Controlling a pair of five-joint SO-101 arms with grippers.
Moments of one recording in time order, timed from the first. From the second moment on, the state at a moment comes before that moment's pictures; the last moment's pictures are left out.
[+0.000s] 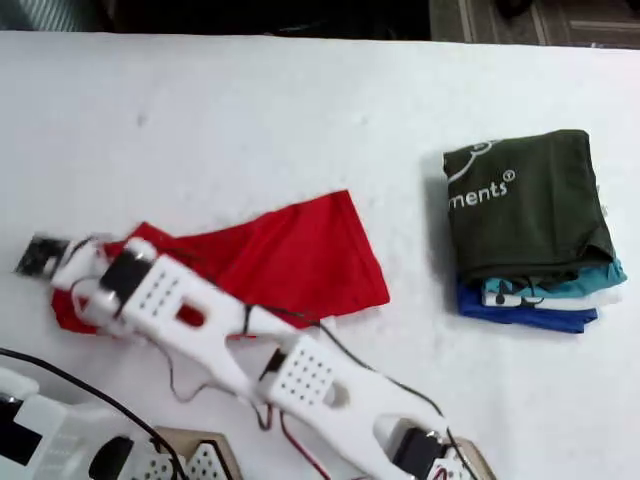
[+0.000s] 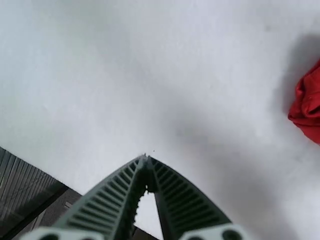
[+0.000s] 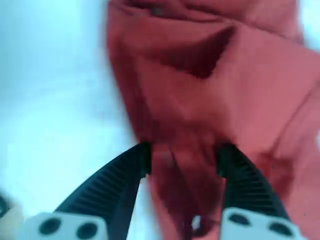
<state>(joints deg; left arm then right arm) -75.0 0.3 -5.5 91.1 -41.5 -63.6 61.5 -70.4 90.6 13.7</state>
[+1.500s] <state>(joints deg) -74.2 0.3 -5.5 90.7 -41.5 -58.2 67.5 -84.9 98.1 14.1</state>
